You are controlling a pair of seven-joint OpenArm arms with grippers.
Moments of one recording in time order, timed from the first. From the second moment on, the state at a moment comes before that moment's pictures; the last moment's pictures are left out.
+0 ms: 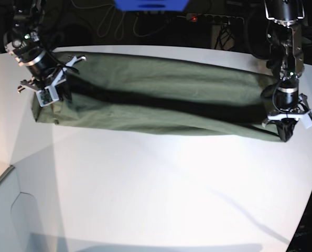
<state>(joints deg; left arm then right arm) 7.4 -15.0 -13.6 70.8 -38.1 -7.4 -9.6 -25.2 4.8 20.0 103.0 -3.3 36.7 -20.1</state>
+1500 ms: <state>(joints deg) 13.9 -15.5 -13.8 71.9 -38.1 -7.4 -5.9 -24.5 4.8 19.9 97.3 -3.2 36.8 -20.3</state>
